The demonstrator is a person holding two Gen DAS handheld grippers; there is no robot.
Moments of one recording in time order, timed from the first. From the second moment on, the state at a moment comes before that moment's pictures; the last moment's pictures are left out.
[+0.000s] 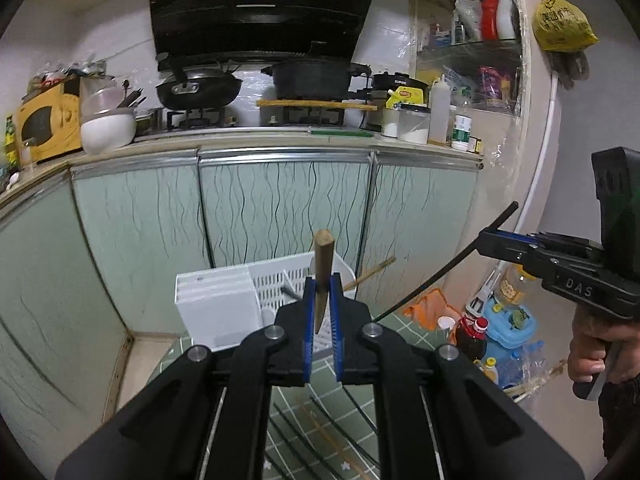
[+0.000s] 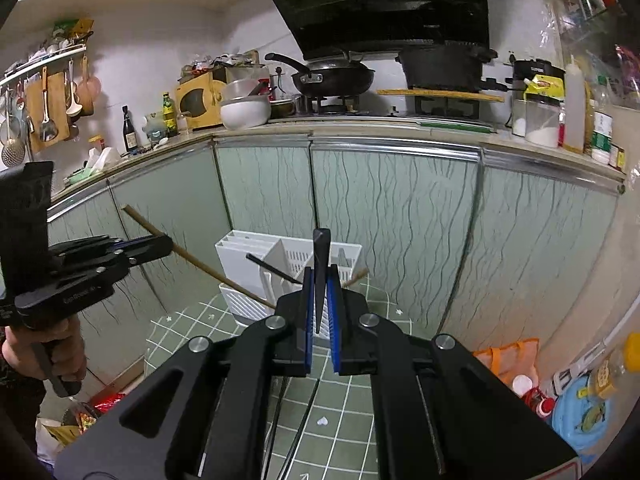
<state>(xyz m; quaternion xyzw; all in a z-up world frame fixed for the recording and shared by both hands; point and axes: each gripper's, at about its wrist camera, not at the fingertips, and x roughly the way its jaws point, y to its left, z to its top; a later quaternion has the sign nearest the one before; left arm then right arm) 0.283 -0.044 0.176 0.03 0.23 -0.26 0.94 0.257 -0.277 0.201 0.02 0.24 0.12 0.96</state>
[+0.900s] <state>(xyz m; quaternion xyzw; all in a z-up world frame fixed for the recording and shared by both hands) 0.389 -0.079 0.135 0.03 0.27 -0.25 0.93 0.360 -0.287 0.175 0.03 0.25 0.12 0.96</state>
